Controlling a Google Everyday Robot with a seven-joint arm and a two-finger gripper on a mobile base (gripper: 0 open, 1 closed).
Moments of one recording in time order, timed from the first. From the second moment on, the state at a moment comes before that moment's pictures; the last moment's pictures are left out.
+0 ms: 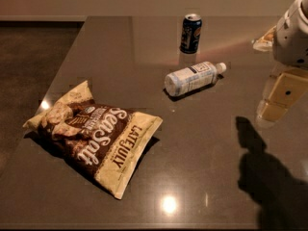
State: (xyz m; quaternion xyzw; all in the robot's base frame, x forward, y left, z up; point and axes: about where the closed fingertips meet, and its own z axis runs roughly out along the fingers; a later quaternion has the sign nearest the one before) arm 0.438 -0.217 0.976 -0.60 0.78 -0.03 0.16
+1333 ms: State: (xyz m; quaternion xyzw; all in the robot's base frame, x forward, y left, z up) arm 0.529 -0.227 0.941 -0.65 0.75 0.00 0.16
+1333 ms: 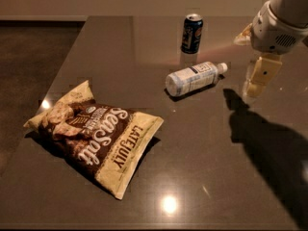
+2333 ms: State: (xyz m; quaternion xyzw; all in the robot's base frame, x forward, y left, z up) arm 0.615 -0.211 0.906 -0.70 0.70 0.02 0.14
